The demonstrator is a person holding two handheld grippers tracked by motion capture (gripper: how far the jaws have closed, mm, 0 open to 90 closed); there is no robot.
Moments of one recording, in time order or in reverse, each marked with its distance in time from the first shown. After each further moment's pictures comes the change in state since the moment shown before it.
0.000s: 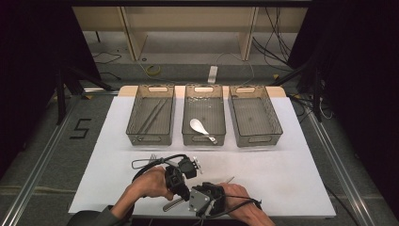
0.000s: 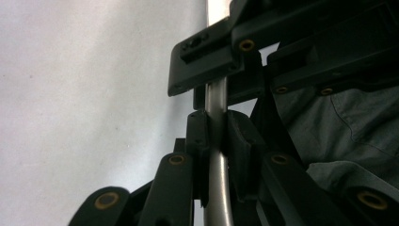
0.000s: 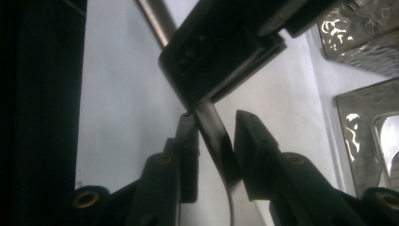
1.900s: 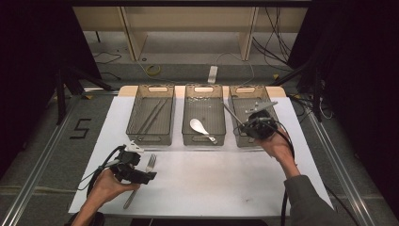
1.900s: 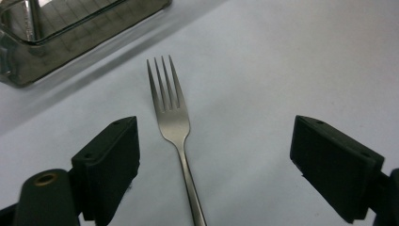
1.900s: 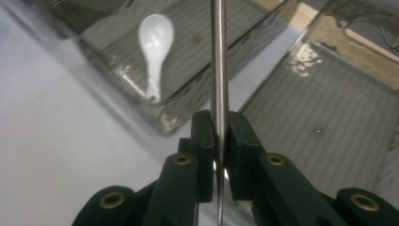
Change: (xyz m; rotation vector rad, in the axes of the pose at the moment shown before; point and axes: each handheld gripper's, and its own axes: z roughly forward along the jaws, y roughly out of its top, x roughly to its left) left arm 0.061 -0.130 -0.035 -0.478 0.391 -0.424; right arm -0.202 -0.121 -0.049 0.034 -0.117 0.869
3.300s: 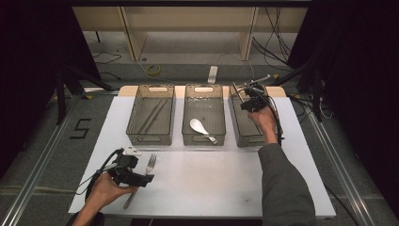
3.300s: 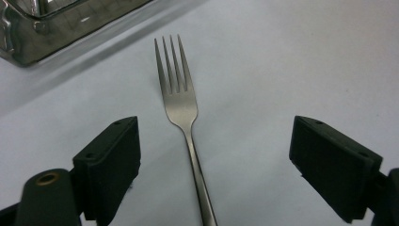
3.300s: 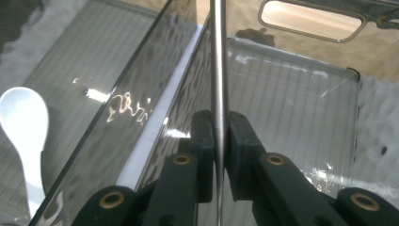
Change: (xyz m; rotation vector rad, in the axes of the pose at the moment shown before) left arm 0.002 -0.011 0.004 0.019 0.018 -0.012; right arm -0.070 0.047 0.073 0.113 -0.137 0.313
